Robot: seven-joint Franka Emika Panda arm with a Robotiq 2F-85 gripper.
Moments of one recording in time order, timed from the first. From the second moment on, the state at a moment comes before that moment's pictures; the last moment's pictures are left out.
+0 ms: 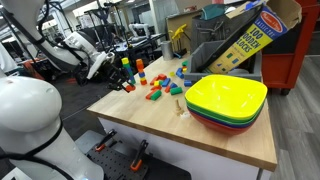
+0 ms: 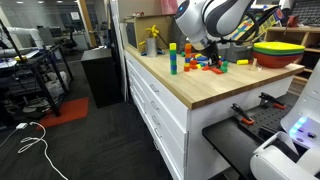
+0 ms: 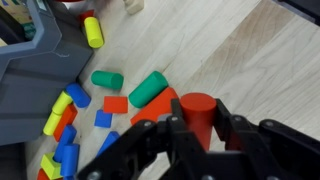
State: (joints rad) arm 0.22 -0.06 0.29 -2.56 -0.76 2.03 0.32
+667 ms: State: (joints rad) arm 0.25 -0.05 0.29 -2.54 -0.31 2.10 0.30
